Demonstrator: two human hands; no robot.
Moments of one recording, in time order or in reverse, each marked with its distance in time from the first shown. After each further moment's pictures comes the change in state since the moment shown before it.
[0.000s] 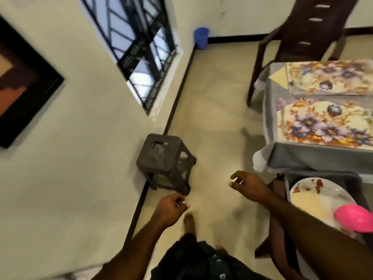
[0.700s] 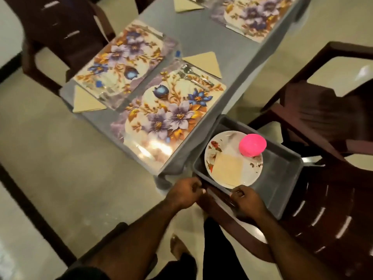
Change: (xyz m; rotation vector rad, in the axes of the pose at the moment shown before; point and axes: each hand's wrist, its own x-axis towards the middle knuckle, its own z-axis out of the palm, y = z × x) left_hand 0.278 0.351 0.265 0.631 -0.886 0.758; right_hand -0.033 0.248 0.026 0.815 0.687 1.062
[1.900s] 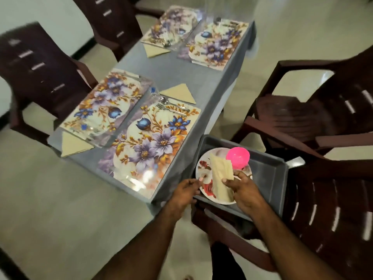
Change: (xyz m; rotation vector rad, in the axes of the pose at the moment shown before) left_hand 0.029 0.055 -0.012 -0.742 -0.024 -0.179; right_hand -0.008 -0.082 -0.050 1.136 0.045 0.002
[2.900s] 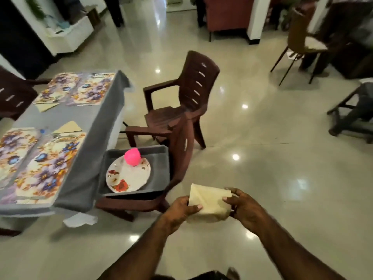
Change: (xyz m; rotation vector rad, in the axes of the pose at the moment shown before) left_hand -0.327 -0.174 0.377 0.341 -0.639 0.155; right_hand -0.446 0.088 -0.445 0.315 0.163 -0.091
